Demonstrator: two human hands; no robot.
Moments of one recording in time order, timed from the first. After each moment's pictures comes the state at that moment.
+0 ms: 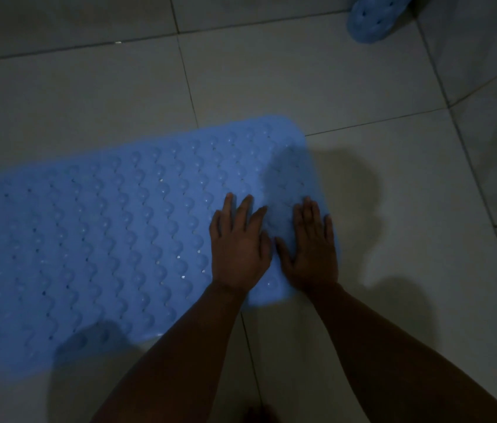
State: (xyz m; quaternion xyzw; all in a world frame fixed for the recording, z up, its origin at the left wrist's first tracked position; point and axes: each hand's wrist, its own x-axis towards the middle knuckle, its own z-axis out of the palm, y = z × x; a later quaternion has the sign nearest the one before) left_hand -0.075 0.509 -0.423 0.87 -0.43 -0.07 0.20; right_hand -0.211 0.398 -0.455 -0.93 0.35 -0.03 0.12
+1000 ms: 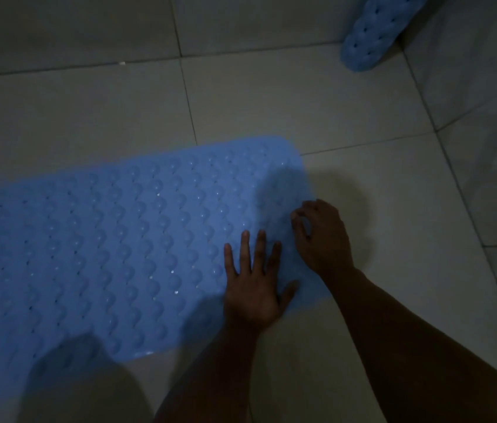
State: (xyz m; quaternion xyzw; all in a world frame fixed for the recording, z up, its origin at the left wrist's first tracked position) left_hand -0.122 0.514 -0.446 0.85 -0.50 -0.07 0.14; right_hand -0.172 0.338 -0.409 -0.90 0.37 -0.16 0.18
